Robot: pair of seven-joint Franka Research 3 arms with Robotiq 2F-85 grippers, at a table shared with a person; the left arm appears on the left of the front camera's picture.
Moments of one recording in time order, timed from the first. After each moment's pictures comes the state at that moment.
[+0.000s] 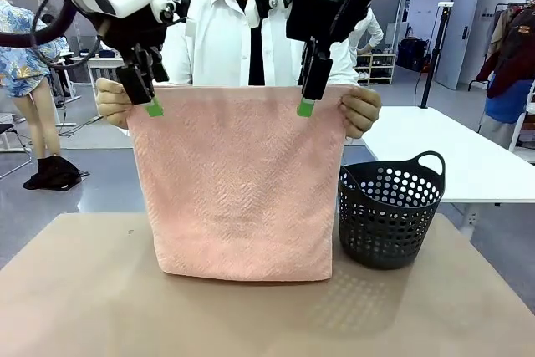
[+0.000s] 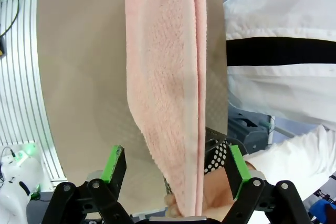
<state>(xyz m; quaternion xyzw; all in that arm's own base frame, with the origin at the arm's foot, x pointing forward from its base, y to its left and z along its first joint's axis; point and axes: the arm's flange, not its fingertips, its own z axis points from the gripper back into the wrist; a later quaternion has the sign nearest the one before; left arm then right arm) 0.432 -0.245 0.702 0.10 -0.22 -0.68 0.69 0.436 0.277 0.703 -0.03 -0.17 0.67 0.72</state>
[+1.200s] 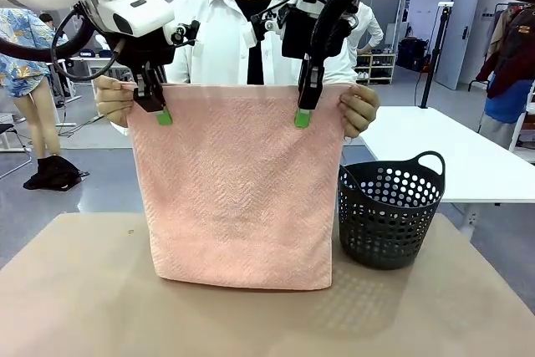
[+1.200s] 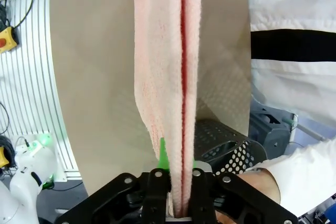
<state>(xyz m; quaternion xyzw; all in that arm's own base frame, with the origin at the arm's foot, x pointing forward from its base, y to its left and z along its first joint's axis) 0.460 -0.245 0.678 0.09 -0.17 -0.68 0.70 0.463 0.282 0.680 -0.01 -0.11 0.68 0.73</state>
